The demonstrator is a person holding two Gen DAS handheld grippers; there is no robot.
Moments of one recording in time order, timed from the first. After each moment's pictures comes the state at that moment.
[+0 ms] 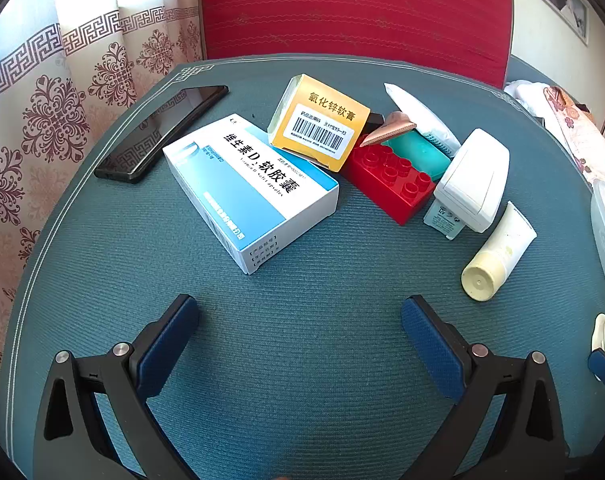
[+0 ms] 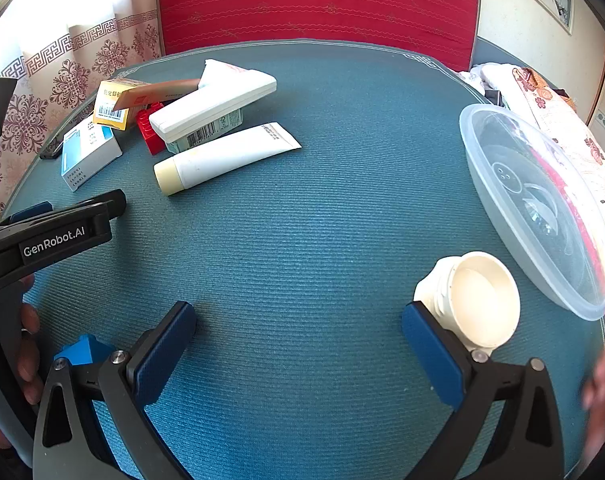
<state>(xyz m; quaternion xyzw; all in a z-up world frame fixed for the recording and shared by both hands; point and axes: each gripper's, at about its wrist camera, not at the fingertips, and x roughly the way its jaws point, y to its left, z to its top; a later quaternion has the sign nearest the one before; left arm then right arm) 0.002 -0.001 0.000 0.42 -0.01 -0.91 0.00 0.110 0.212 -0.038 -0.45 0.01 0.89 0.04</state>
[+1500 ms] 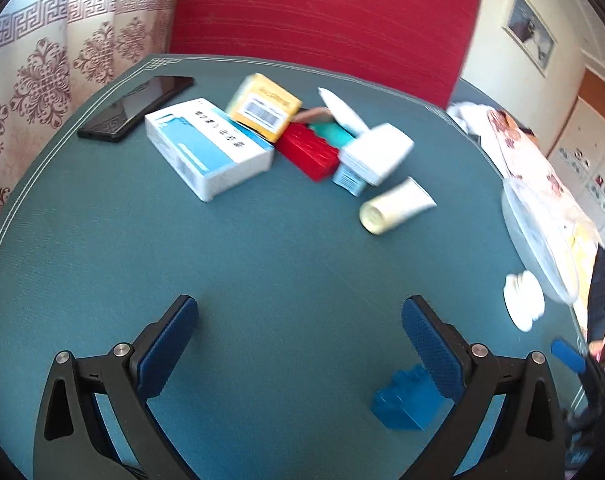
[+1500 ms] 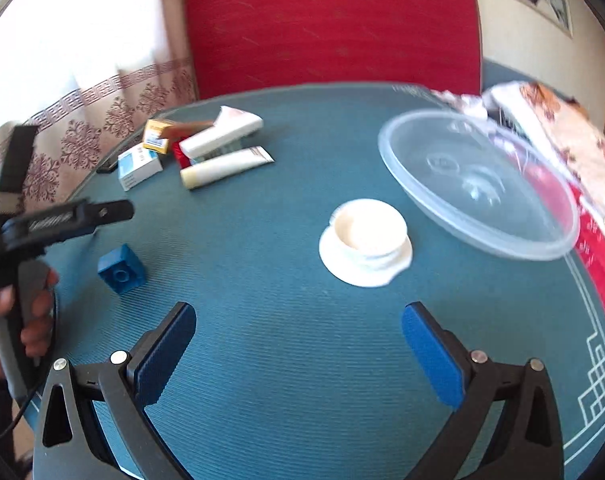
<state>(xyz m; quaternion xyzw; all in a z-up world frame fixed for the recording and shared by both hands) 0.099 -0.001 0.017 0.41 0.06 -0.90 -0.11 0.201 0.290 -0.020 -0.37 0.06 0.93 -0.03</state>
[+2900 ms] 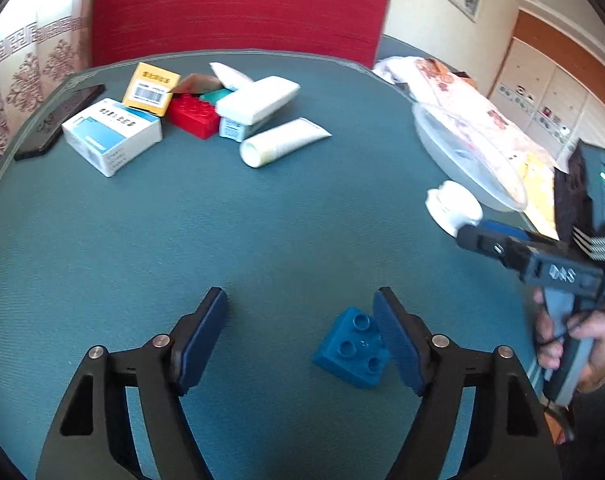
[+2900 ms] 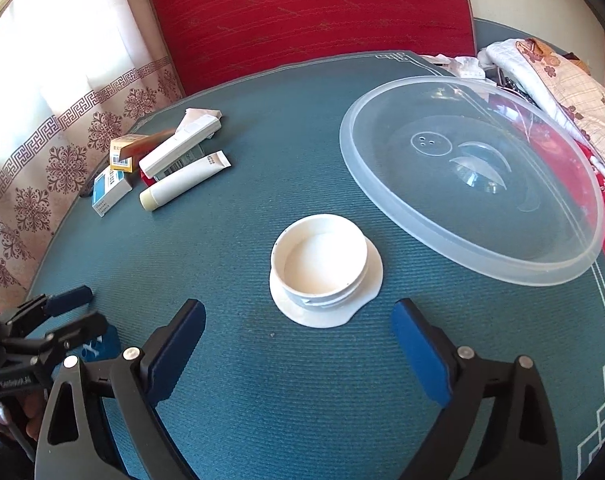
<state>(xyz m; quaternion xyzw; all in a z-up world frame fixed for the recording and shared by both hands) 0.135 0.041 0.013 0.42 0.00 -0.88 -0.24 0.163 0.328 -0.023 -0.40 0.11 0.91 -0.04</state>
